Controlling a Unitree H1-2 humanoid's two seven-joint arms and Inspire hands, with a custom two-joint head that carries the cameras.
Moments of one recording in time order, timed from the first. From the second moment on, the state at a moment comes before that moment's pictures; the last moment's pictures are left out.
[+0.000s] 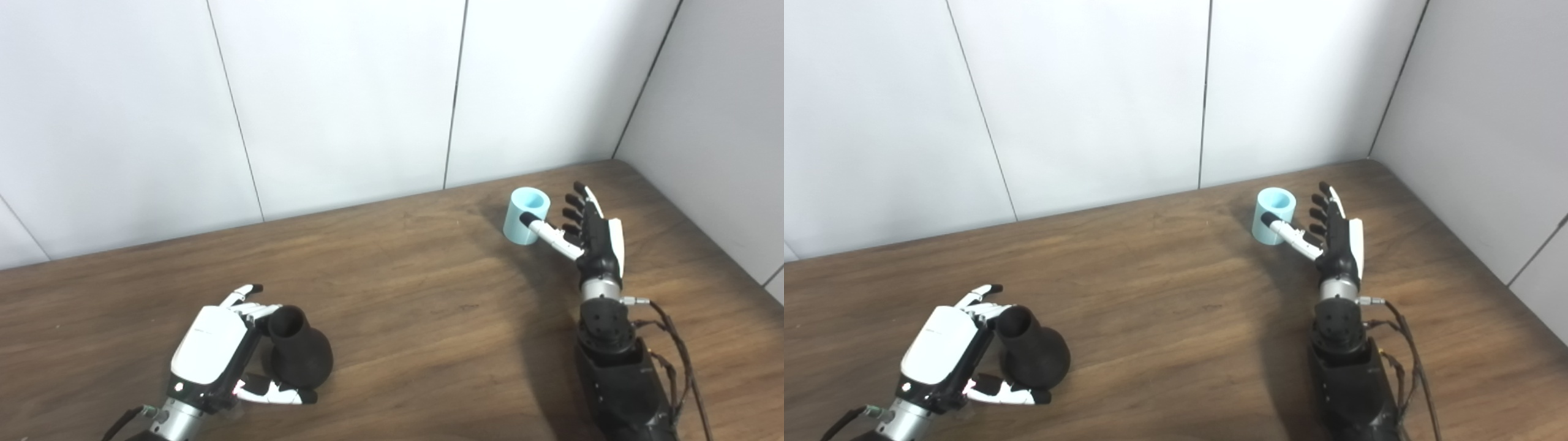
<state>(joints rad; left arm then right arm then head) -0.30 0.34 -0.41 0.26 0.90 -0.40 0.31 -0.29 -0.23 -0.30 0.14 -0.15 0.18 -0.32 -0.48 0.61</state>
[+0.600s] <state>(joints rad) -0.30 0.34 -0.41 0.26 0.90 -0.41 0.31 -0.36 -0.31 -0.22 0.35 -0.17 0.10 -0.28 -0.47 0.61</state>
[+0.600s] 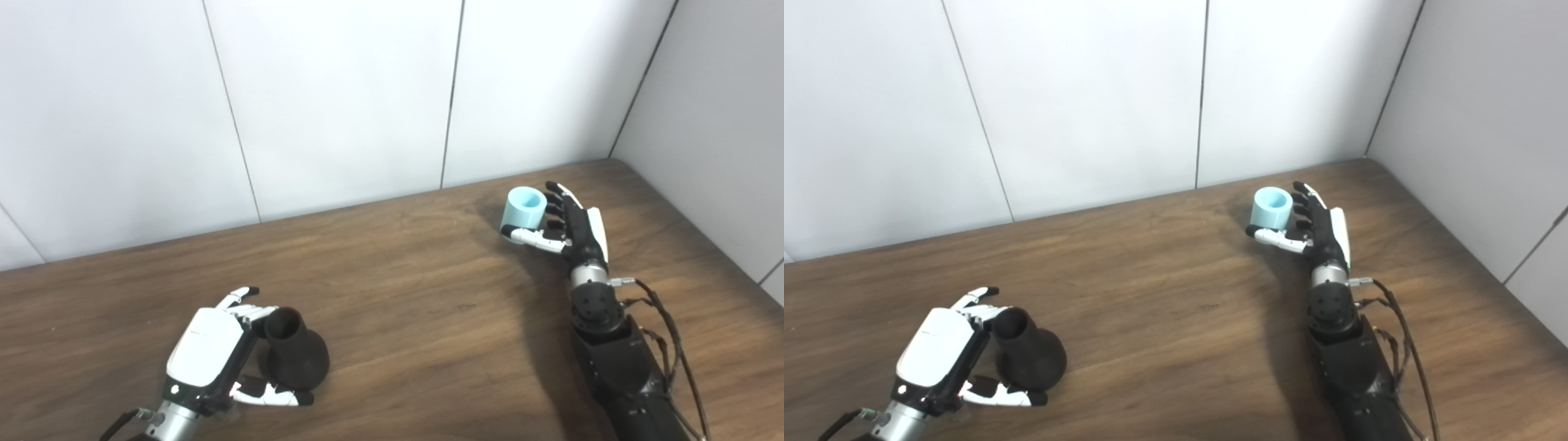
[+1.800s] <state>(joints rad) -0.29 0.34 -0.41 0.26 0.90 -0.40 0.31 -0.41 -0.37 -0.18 0.48 -0.17 0.03 -0.28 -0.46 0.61</state>
